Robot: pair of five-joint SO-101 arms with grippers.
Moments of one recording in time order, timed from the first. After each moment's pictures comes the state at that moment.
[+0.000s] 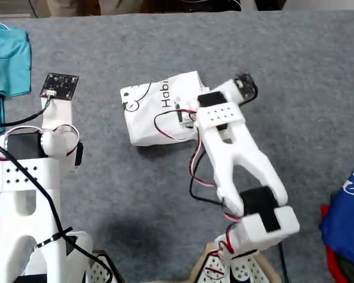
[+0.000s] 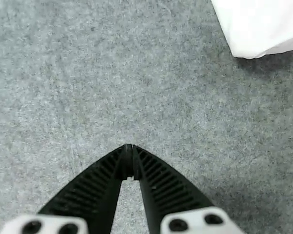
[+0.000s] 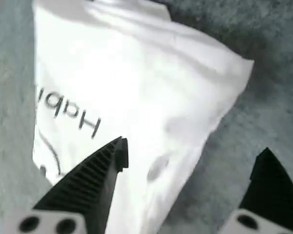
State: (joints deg) left arm -9.2 -38.8 29.6 86.5 -21.2; right arm -17.7 7.4 18.3 50.2 -85.8
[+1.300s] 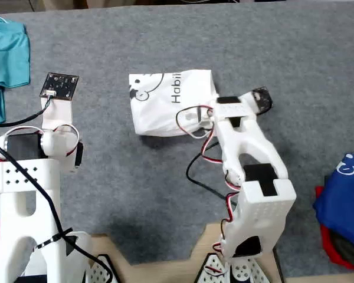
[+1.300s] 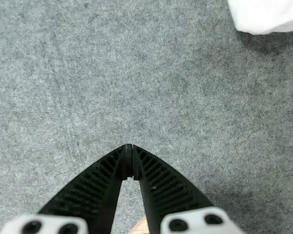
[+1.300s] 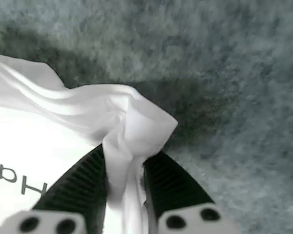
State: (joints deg) left arm -9.2 -39.1 29.6 86.5 -21.2; right arm -7.7 20.1 16.1 46.2 -83.5
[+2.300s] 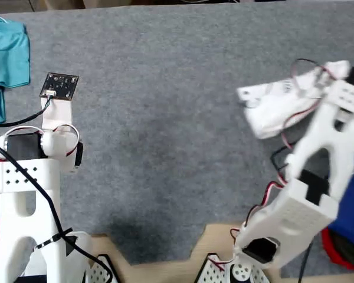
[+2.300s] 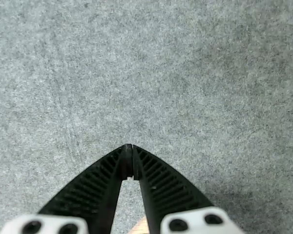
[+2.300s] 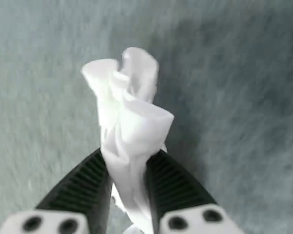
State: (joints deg) left arm -9.2 -39.1 29.6 86.5 -21.2; right arm 28.8 20.3 -26.8 72.6 -60.1
